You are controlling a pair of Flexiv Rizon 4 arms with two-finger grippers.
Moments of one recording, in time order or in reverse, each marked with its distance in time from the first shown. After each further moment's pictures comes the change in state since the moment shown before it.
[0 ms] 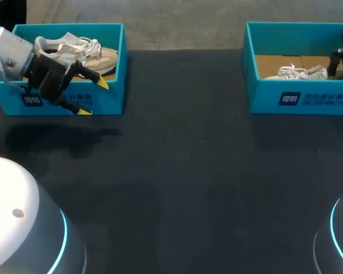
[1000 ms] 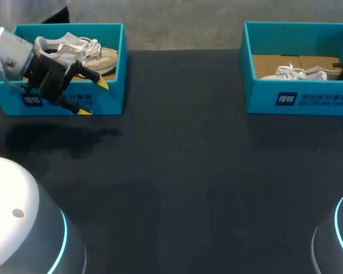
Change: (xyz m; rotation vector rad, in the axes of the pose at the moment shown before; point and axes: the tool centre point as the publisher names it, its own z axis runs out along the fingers) left arm 0.000 0.000 0.000 0.000 0.000 0.000; right arm -0.019 0.007 0.052 0.075 0.035 0.007
